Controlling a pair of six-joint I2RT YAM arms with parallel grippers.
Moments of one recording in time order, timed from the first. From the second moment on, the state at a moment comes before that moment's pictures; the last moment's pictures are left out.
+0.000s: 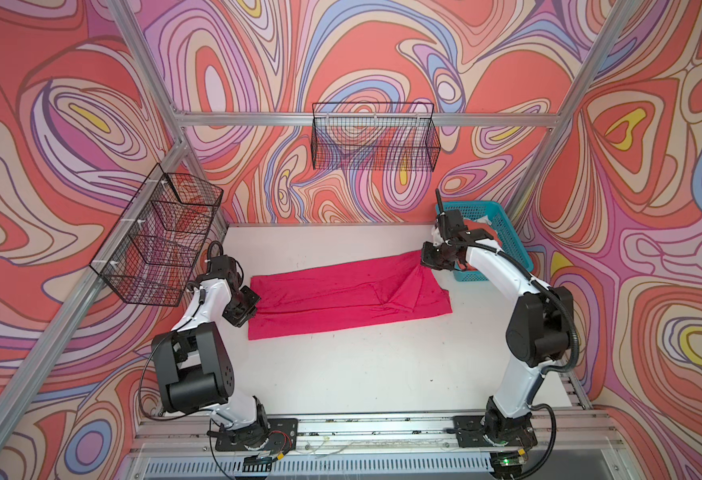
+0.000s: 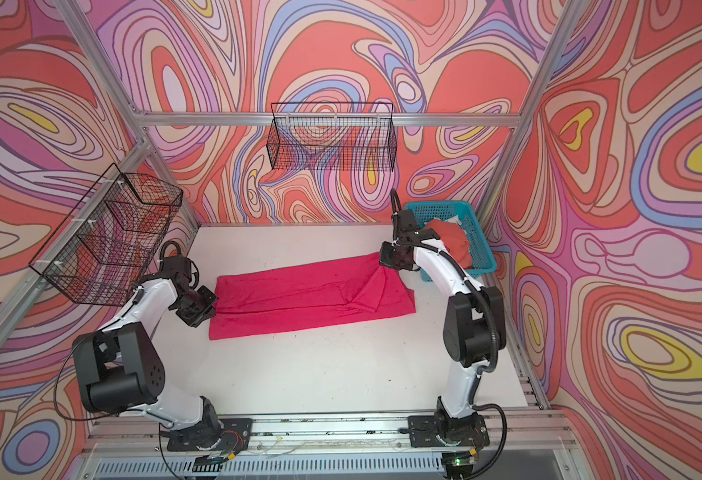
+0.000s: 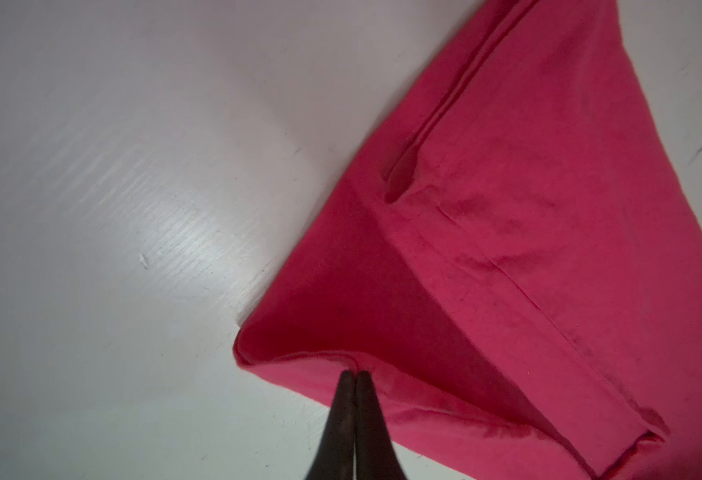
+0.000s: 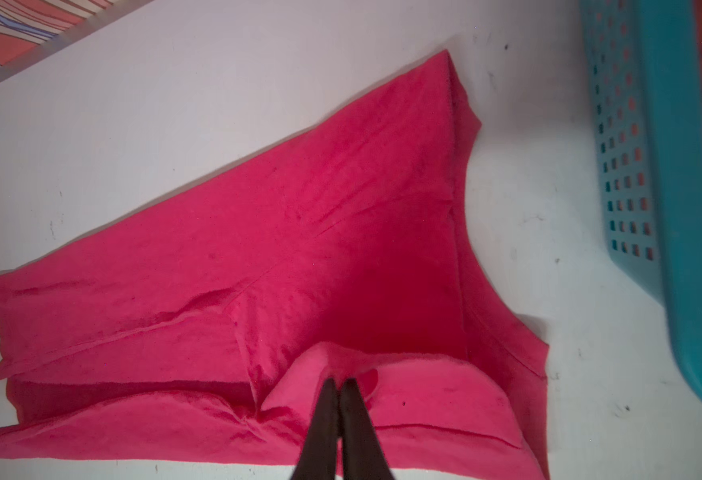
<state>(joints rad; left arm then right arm) 0.27 1.58 1.09 -0.87 0.11 -0.69 0.22 1.89 1.62 -0.80 -0.15 0.43</state>
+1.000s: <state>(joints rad) 0.30 1.63 1.07 -0.79 0.11 -0.67 0.18 2.00 1.74 -0.70 -0.16 0.41</state>
